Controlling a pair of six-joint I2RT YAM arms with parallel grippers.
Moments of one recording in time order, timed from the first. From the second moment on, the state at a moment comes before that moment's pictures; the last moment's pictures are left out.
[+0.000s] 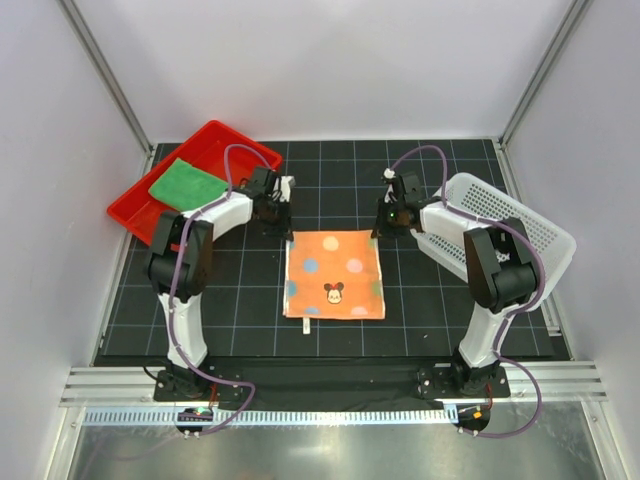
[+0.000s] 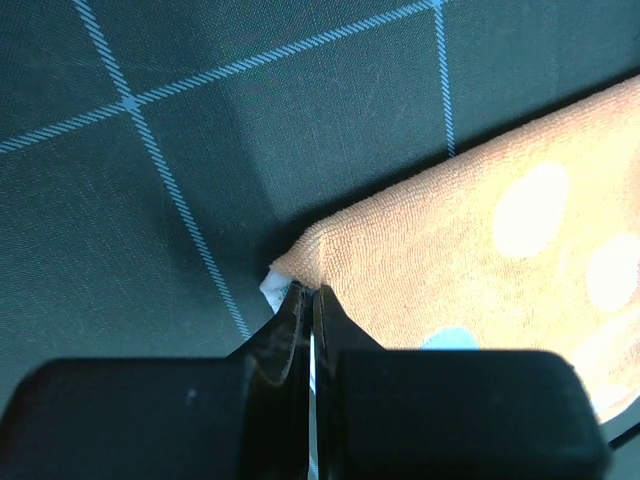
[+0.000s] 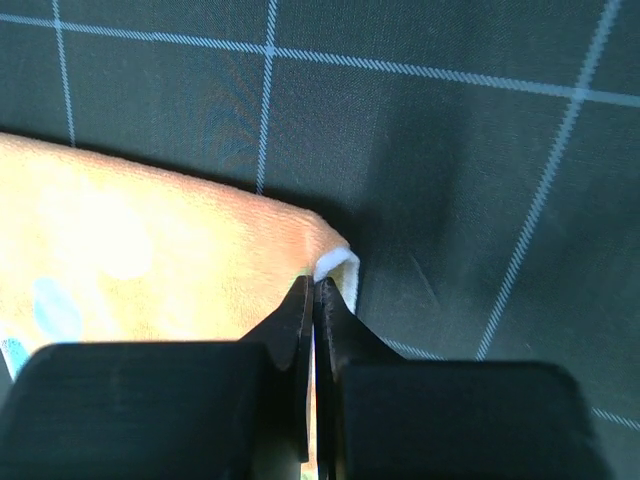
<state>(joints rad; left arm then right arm) -0.35 2.00 1.37 -0.44 0.30 -0.21 0.31 1.84 1.15 -0.26 -0.21 0.34</state>
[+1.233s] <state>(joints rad) -0.32 1.21 1.23 -0.49 0.77 -0.16 0.29 0.84 1.00 -0.40 -0.22 0.36</state>
